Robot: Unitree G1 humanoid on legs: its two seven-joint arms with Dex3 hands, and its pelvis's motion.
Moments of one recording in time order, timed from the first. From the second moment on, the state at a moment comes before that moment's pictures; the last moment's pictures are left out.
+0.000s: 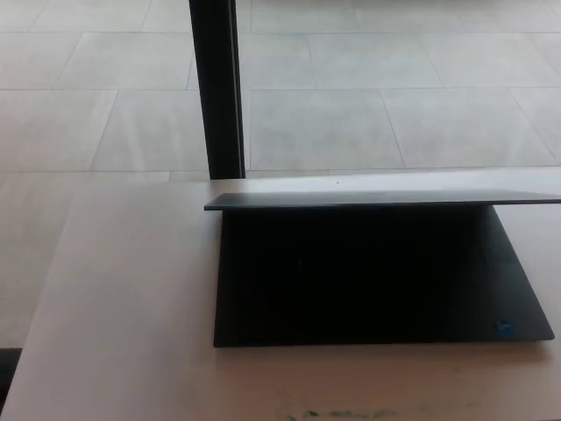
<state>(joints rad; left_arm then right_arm) 0.29 0.46 0.54 0.89 -0.19 -0.05 -0.32 0.40 -0.36 -0.62 0.52 0.14 -0.13 0.06</state>
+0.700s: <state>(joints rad) 0.26 0.51 0.82 0.92 -0.39 -0.08 -0.56 -0.05 -0.58 -0.79 0.00 0.33 -0.03 0.01</state>
